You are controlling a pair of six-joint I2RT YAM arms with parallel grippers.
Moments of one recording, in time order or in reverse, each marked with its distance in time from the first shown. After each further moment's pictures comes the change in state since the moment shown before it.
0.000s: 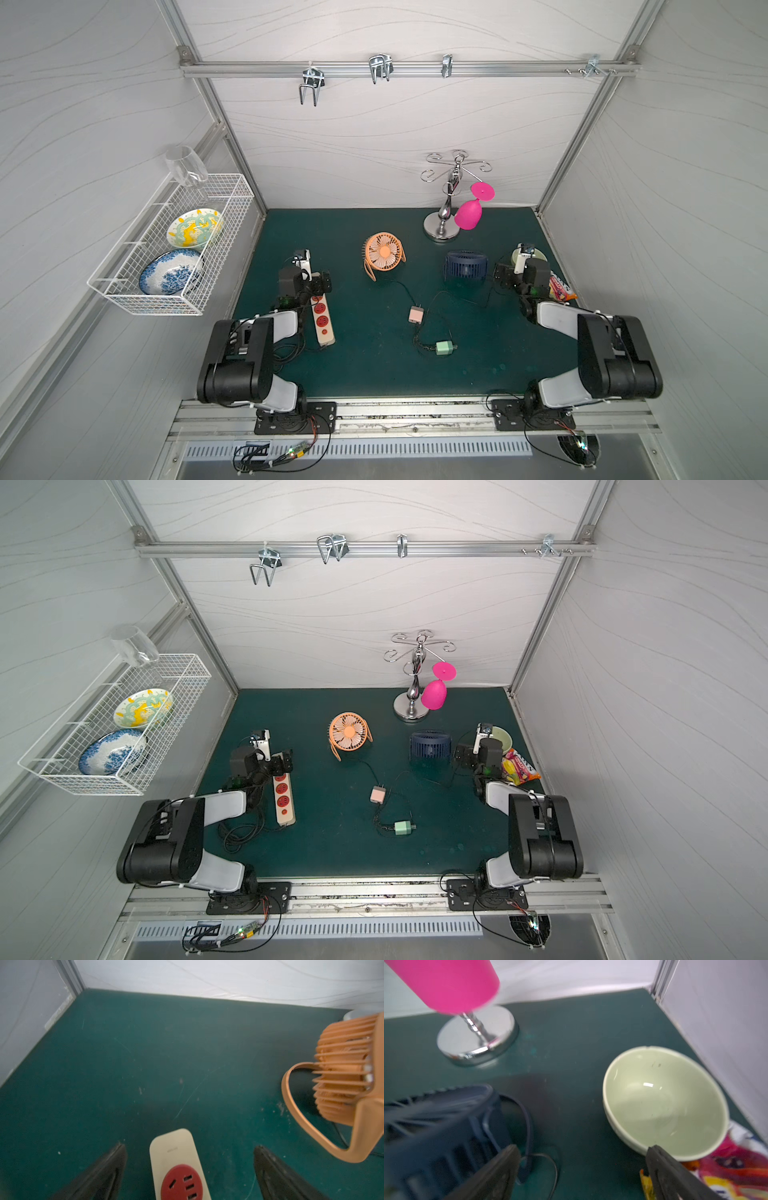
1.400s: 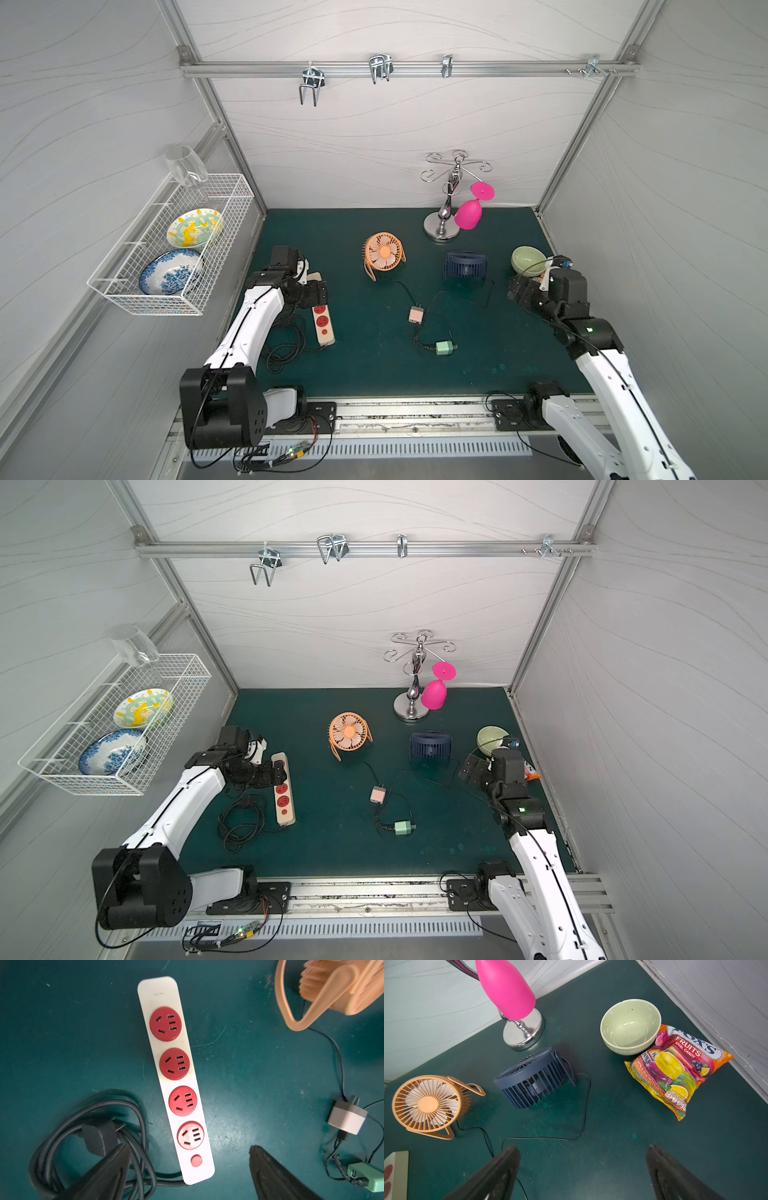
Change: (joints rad) left arm -0.008 -0.147 0.425 -1.317 0.062 -0.101; right arm 0.092 -0.670 0.189 -1.057 0.019 0.365
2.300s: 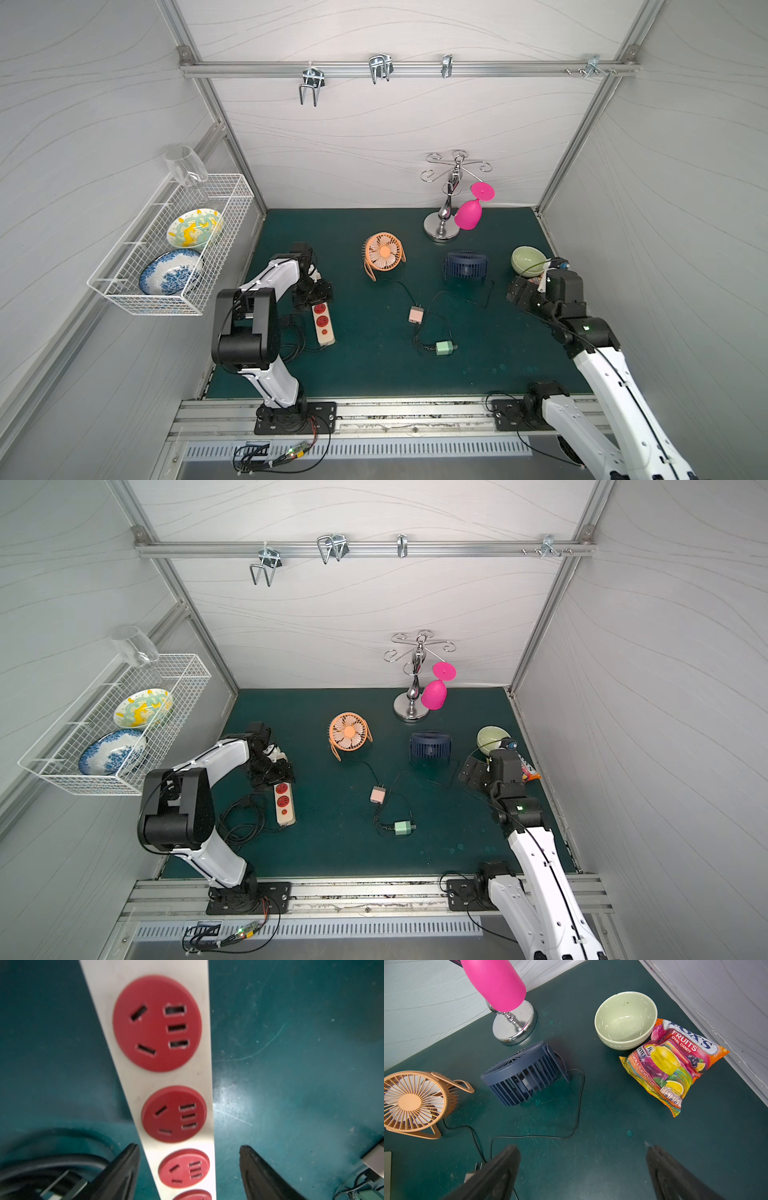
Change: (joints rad) left arm -0.013 0.422 0.133 0.013 0.018 -0.077; right arm 0.010 0.013 -0.019 0.002 0.016 -0.006
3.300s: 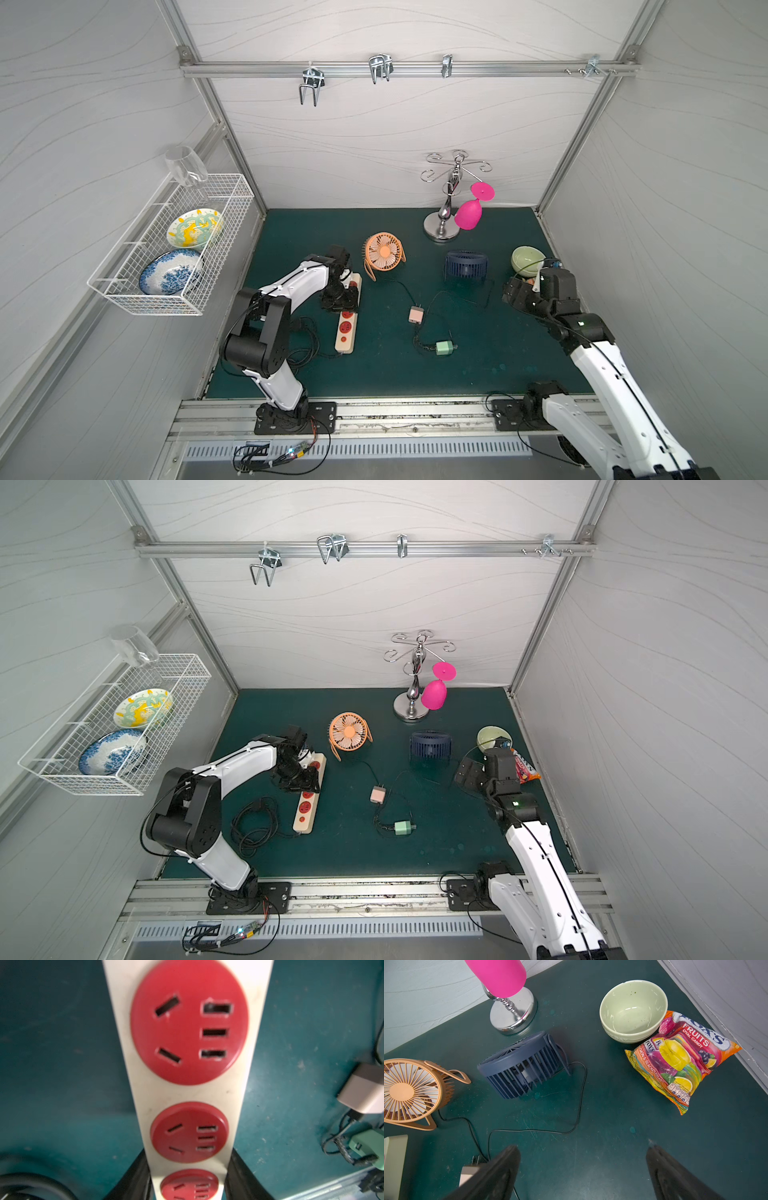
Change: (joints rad) left arm -0.298 -0.032 -0.008 -0.026 0.062 -0.006; right arm 0.033 0.038 0.000 0.000 0.010 -0.001
